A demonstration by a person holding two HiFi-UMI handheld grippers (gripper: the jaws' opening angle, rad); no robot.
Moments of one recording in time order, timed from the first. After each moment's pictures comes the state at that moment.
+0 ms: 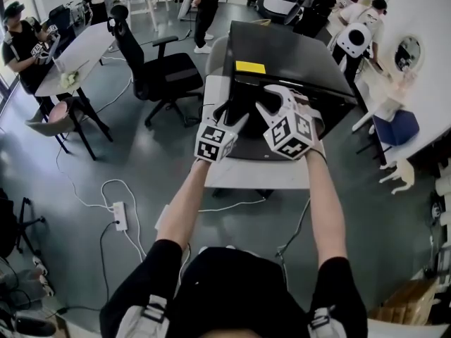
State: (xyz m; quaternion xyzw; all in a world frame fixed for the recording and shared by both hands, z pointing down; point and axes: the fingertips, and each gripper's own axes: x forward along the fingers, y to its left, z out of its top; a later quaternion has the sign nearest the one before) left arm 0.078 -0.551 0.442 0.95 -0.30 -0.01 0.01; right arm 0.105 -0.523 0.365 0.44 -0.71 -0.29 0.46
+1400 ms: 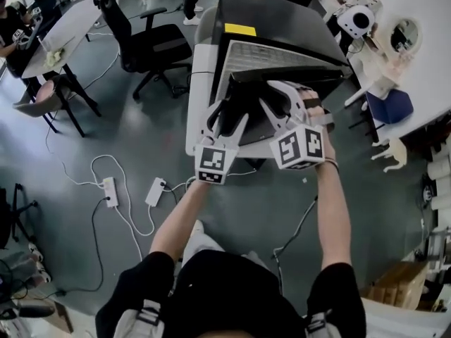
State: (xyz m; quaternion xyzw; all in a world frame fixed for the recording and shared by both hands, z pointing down) left arm 0.063 -0.430 0.438 0.93 -0.37 -0.09 -0.02; right arm 0.102 -0.425 0.366 0.41 -0.69 -0.38 0.46
